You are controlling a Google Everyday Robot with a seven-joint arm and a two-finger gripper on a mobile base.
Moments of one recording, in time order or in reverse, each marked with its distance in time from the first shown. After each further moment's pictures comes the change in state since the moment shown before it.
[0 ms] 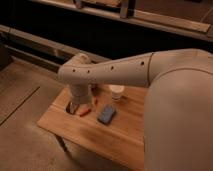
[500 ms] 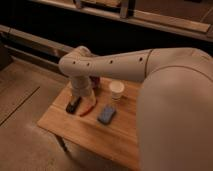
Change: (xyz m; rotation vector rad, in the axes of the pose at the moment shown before) arm -0.050 -0.006 -0.021 -0.014 -0.028 0.169
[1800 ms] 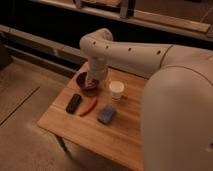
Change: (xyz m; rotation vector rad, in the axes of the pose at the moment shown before) arm -0.082 -0.079 -0.037 -0.057 -0.025 0.276
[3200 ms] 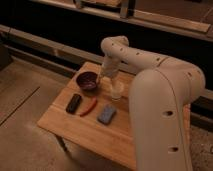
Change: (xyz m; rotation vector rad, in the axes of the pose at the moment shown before) arm -0.069 -0.024 0.085 -0.016 0.093 0.059
